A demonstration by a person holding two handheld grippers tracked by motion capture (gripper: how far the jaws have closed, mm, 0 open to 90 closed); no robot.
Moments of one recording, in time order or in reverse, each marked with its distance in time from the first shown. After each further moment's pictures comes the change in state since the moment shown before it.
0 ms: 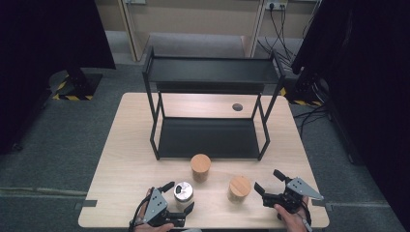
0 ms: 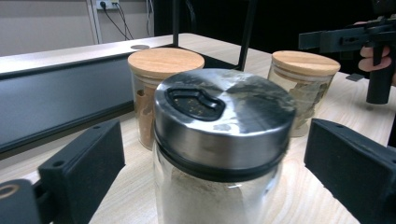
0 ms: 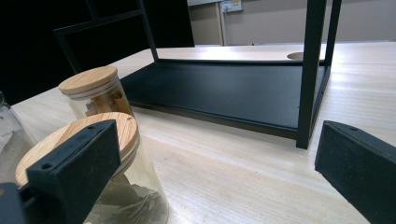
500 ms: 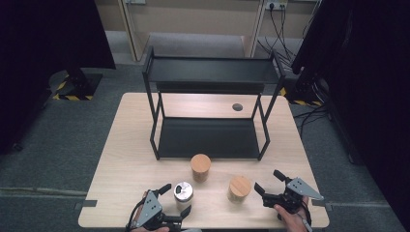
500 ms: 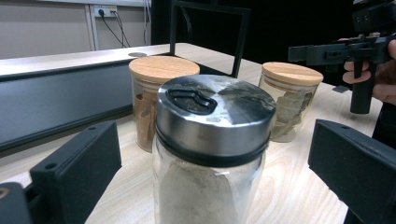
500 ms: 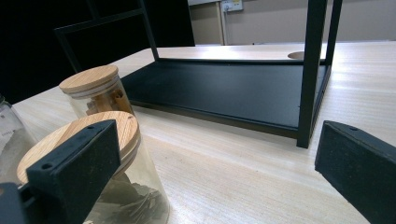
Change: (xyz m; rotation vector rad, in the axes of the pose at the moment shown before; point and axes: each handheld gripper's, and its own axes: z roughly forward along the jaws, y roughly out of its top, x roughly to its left) left arm 0.001 -0.008 -0.014 -0.050 -0.022 -0.025; right arm 0.000 0.000 0.000 0.001 0.002 -0.001
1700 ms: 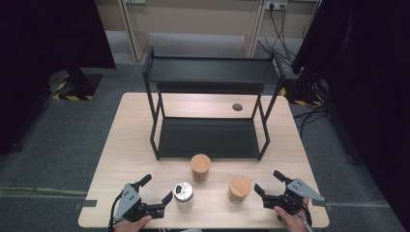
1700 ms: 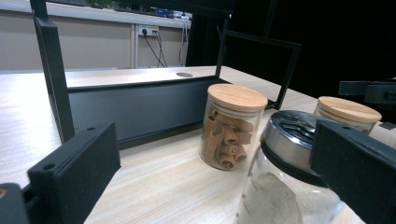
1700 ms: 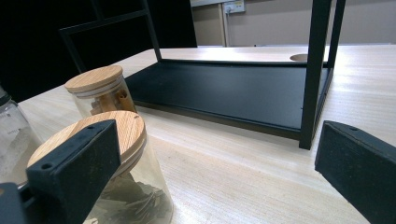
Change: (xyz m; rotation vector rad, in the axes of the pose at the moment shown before) left arm 0.021 -0.005 -0.027 -0.093 0.125 -0.070; right arm 0.001 0.000 -0.002 -0.003 0.007 -0.007
